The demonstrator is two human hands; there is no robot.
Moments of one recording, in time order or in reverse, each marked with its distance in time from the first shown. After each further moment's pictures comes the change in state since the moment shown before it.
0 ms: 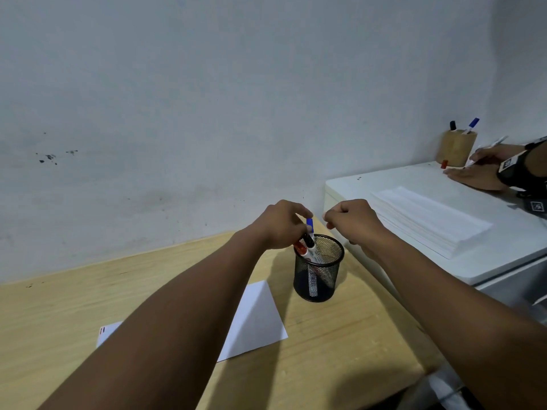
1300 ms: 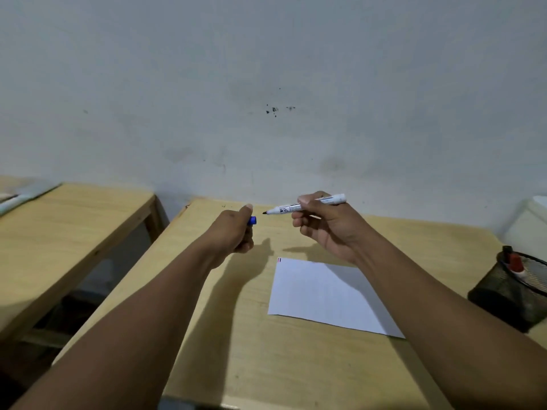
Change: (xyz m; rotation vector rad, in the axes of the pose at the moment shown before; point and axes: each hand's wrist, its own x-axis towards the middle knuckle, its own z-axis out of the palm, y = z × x) left_hand -0.257 -0.223 -0.150 -0.662 0.638 -0.602; right_hand -0.123 -0.127 0.264 0.741 -0.935 0.055
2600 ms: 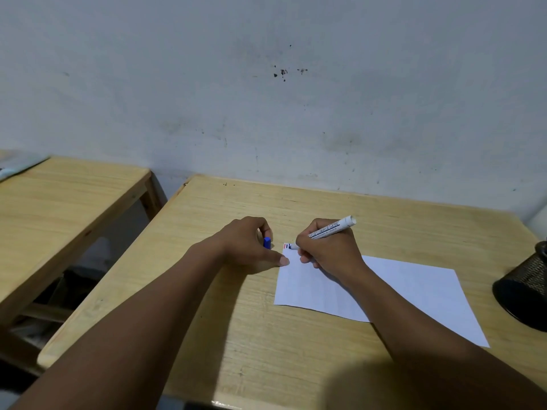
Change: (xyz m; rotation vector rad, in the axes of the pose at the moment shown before) left_hand 0.010 -0.037 0.009 0.759 -0.259 0.102; right_hand 0.009 0.091 -0.012 -0.491 0.276 -0.036
